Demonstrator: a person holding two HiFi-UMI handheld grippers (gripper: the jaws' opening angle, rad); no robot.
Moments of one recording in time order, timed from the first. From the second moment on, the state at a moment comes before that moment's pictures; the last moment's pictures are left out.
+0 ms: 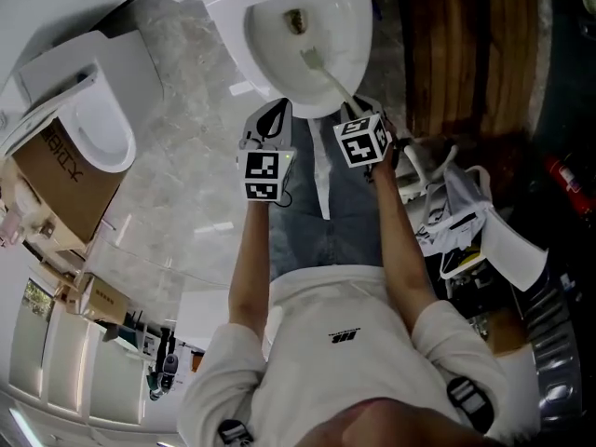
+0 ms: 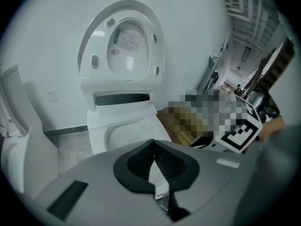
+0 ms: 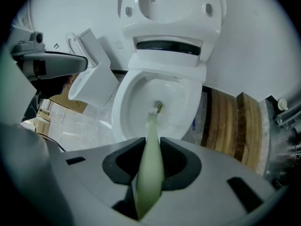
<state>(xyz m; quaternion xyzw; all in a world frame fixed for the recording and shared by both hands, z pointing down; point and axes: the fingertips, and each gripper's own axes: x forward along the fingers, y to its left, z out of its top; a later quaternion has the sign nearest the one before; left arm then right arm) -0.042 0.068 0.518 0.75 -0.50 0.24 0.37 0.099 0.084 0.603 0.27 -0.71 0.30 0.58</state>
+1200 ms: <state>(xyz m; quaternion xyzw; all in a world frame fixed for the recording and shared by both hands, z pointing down) -0.038 0.062 0.185 0.78 -0.57 0.14 0.21 0.094 0.046 0.203 0.33 -0.87 0.15 0.33</state>
